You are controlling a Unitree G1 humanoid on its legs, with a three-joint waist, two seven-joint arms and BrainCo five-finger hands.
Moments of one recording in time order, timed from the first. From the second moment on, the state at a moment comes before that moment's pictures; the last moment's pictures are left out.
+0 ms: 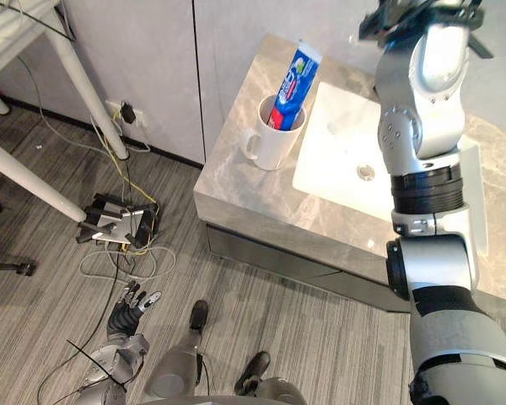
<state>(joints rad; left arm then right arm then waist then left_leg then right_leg) 0.26 0.08 0.12 0.33 -0.34 -0.08 0.03 -1.25 -0.63 0.01 0.21 0.64 -0.28 -0.22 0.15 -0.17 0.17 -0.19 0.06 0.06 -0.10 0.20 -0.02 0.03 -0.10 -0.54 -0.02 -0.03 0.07</state>
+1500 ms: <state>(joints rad) 0.36 0.15 0.12 -0.72 -0.43 -0.21 -0.19 0.43 0.05 -0.02 0.19 0.63 -0.10 0.26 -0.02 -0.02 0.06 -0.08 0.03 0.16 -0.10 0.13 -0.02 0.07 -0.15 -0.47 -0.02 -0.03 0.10</state>
